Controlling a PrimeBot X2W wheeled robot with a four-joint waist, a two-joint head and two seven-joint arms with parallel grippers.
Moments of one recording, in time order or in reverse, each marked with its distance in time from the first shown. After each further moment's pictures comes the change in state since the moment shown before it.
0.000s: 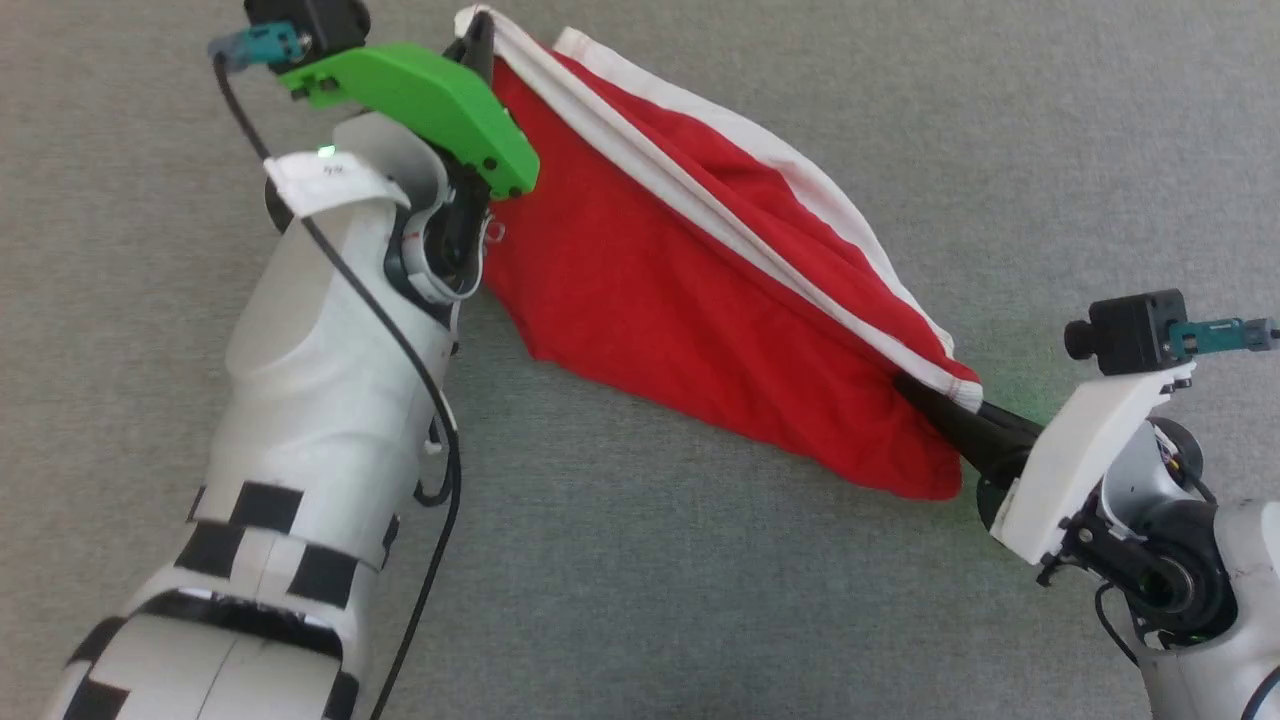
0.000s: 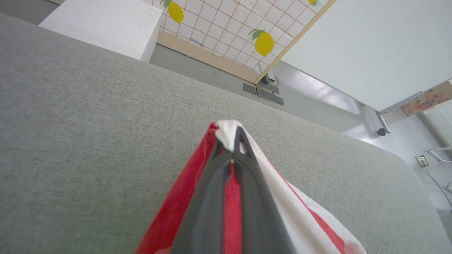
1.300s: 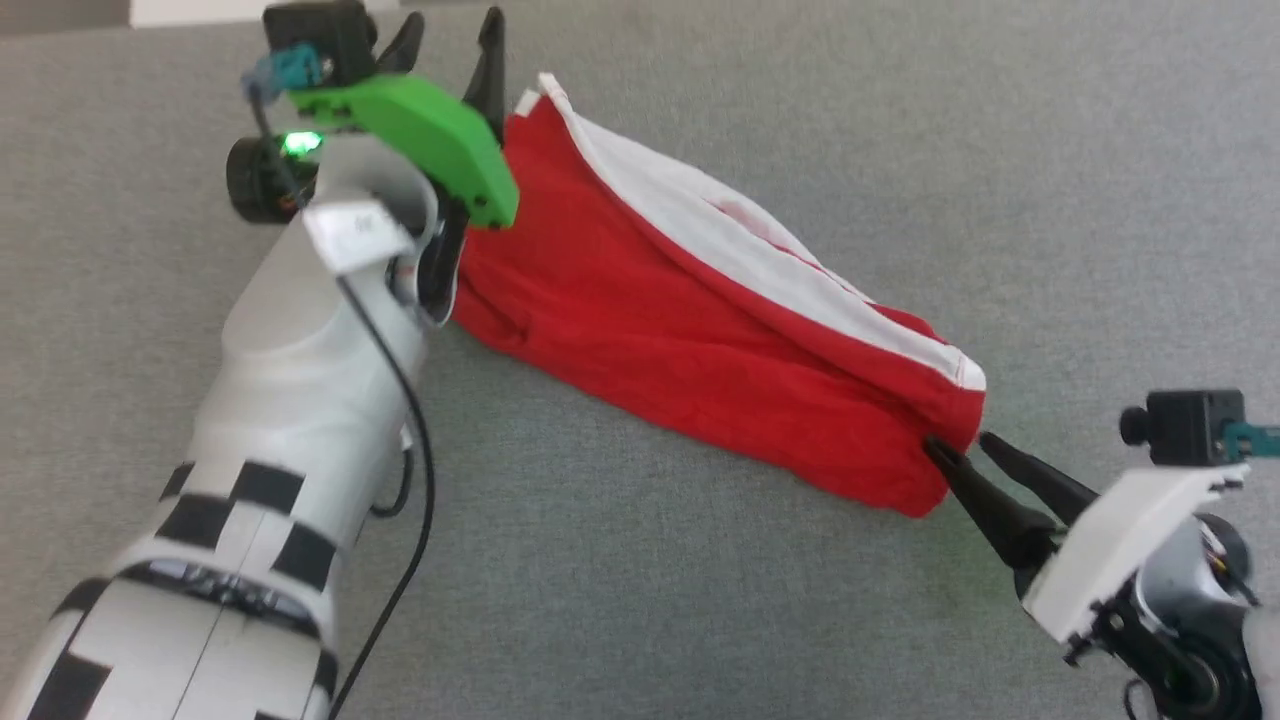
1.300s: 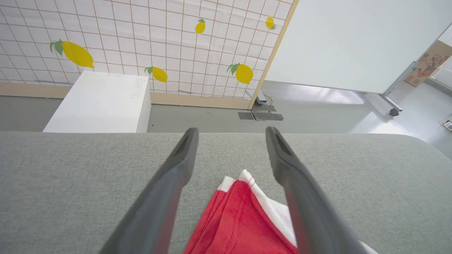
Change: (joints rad) left arm -0.091 0.041 -0.153 0.255 0.116 -0.116 -0.249; right arm 0.185 0.052 -0.096 -0.090 -0.071 0.000 -0.071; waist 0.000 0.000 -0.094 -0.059
